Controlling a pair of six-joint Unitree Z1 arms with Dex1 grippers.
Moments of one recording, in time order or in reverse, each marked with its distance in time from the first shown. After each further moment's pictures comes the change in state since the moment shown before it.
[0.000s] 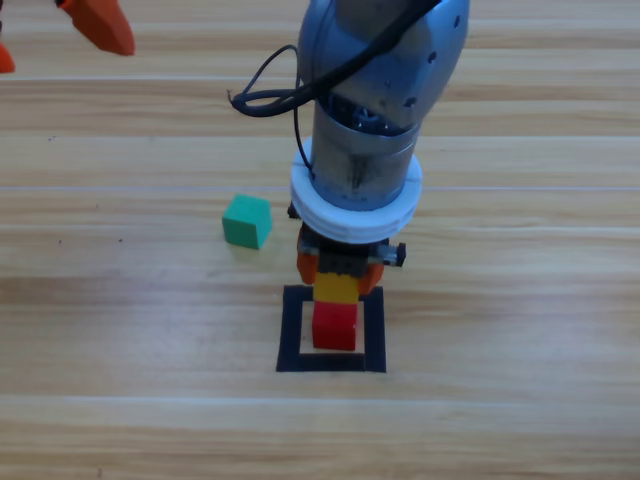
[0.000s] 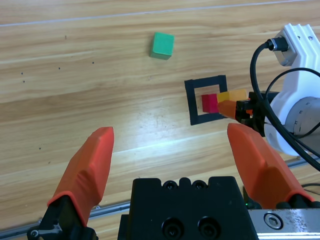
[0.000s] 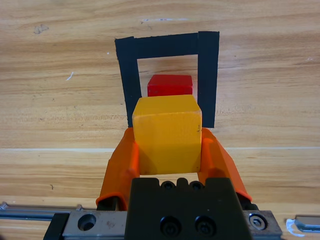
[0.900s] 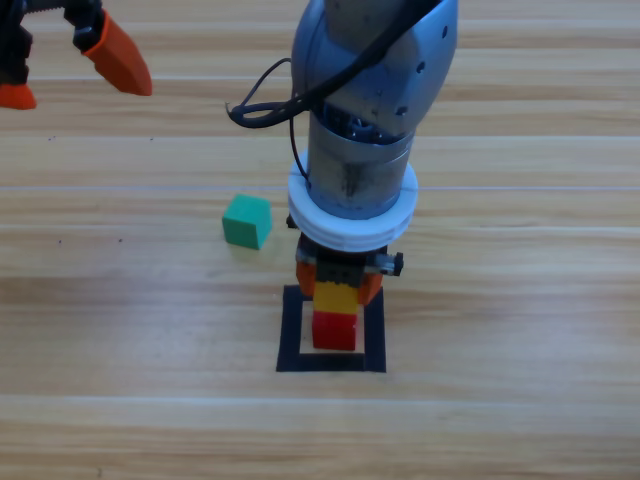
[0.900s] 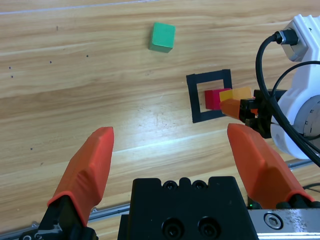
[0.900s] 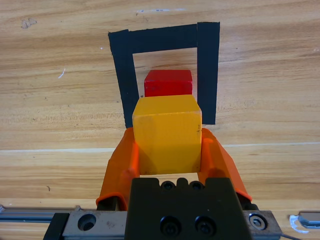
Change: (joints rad) arm 0 0.000 -0.002 0.113 -0.091 -0.017 -0.001; arm 1 0.001 0.024 -0.020 0.024 0.015 0.017
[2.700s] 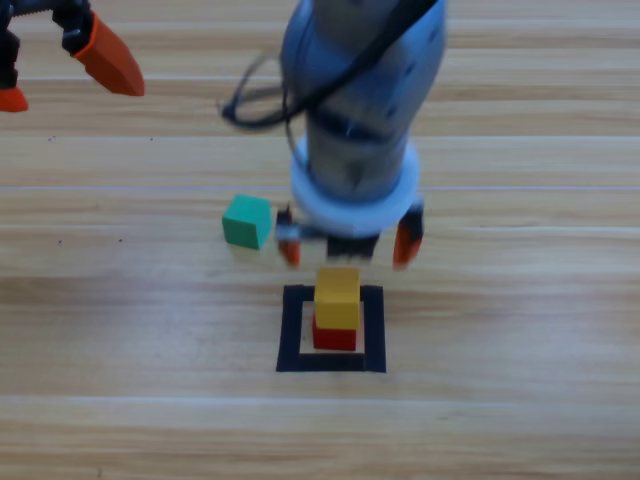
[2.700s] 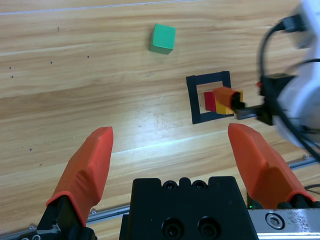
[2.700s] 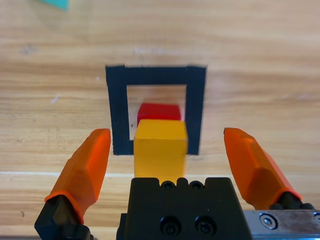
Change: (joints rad) arm 0 0.005 -0.033 0.045 -0.034 0.000 -0.002; arm 1 0.008 0.008 -0.030 0.001 -0.138 -0.116
